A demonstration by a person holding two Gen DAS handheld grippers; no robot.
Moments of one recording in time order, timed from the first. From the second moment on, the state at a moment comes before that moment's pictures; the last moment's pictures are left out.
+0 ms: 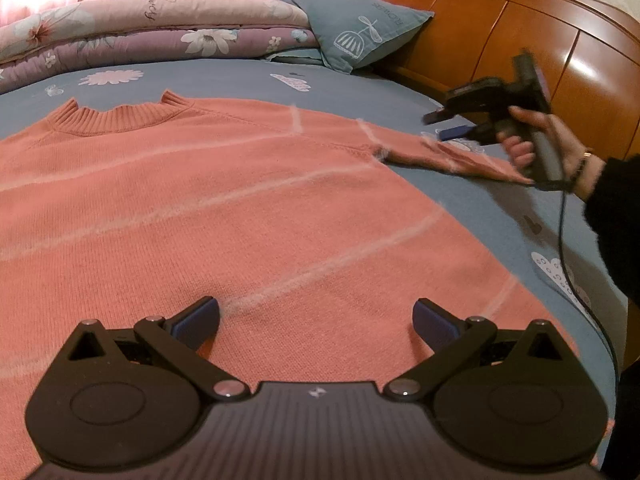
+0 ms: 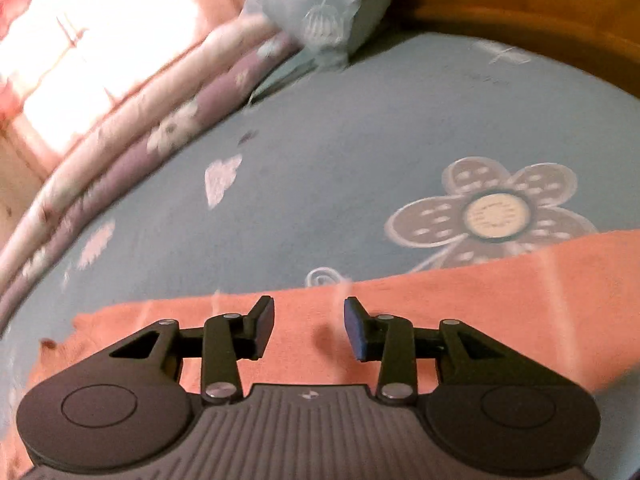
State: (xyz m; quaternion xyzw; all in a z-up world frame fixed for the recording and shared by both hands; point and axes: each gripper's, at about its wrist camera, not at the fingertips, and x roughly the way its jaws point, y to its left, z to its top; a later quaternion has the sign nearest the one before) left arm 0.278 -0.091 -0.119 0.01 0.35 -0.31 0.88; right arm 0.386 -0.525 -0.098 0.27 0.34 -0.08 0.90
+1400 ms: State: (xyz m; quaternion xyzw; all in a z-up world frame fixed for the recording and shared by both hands) left arm 0.277 -0.090 -0.119 0.01 0.35 -0.31 0.88; right arm 0.299 -0.646 -0.108 0.34 0.30 -0.26 0.85
